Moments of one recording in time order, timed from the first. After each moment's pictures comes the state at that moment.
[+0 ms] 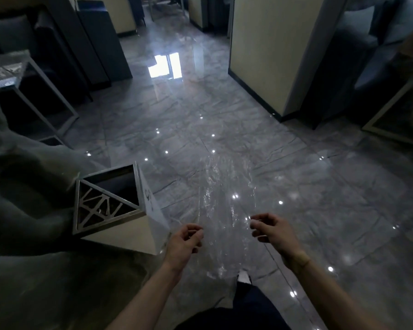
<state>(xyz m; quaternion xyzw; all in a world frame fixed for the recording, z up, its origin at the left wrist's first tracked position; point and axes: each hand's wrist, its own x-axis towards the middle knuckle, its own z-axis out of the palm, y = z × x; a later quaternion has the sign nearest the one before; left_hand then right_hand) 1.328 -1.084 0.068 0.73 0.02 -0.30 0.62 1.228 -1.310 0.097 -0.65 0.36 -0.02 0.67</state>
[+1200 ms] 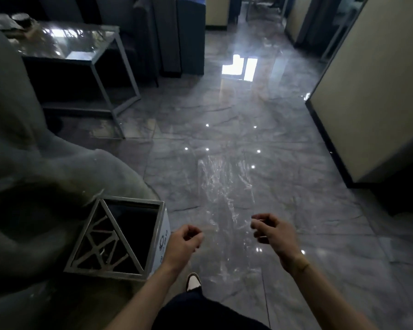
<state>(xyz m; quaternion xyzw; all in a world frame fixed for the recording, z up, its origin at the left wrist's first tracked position) 1.619 -1.135 0.061 0.76 0.12 -0.15 0.62 1.614 -1.377 0.110 -0.73 0.25 0.09 0.64</state>
